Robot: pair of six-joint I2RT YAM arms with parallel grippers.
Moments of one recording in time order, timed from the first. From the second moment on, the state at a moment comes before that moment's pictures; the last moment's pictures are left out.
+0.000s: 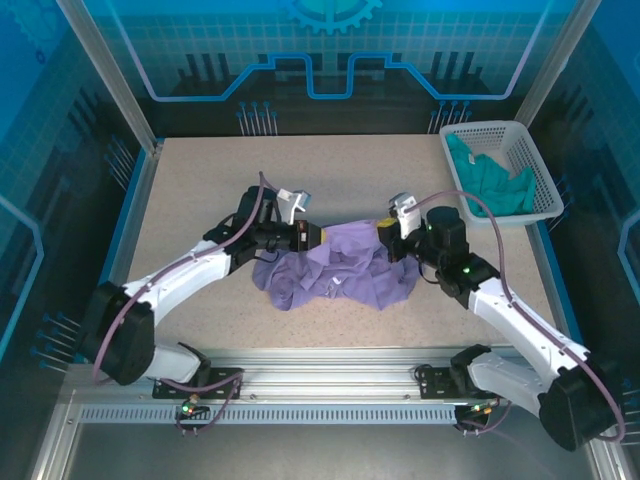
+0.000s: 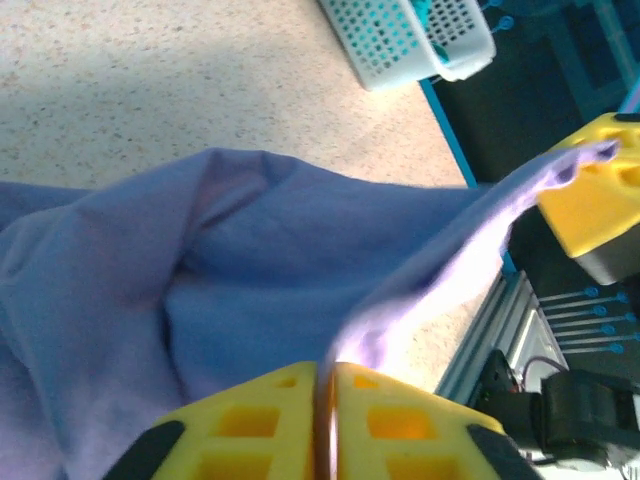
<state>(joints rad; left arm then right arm) -0.47 1.42 0.91 -0.09 0.58 -0.53 0.40 1.03 0.71 -0.10 -0.26 0.02</state>
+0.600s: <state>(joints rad) -0.46 1.51 0.78 0.21 0.61 -0.56 0.37 1.11 0.76 -0.14 -0.30 0.13</state>
